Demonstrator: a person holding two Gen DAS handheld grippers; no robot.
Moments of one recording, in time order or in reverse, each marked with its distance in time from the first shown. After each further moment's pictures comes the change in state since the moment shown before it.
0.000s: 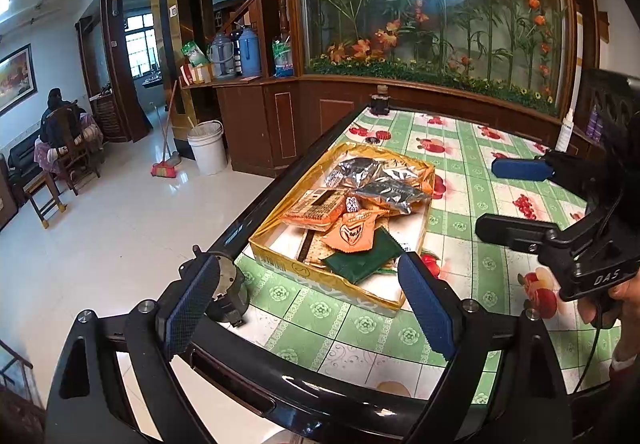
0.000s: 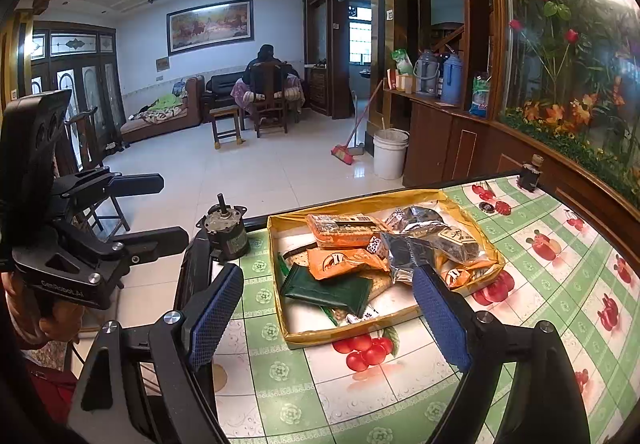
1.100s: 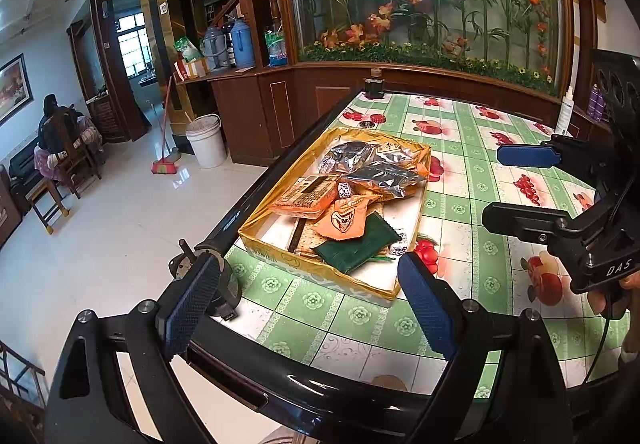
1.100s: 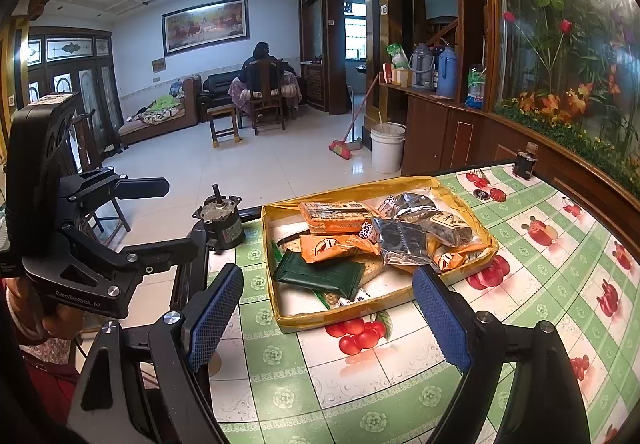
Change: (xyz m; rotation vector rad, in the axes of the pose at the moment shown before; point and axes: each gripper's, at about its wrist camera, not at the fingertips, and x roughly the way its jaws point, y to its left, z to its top) left arm 0.007 -0.014 -0.003 0.039 0.034 0.005; right arm -0.003 -0.010 -0.012 0.023 0.013 -0.004
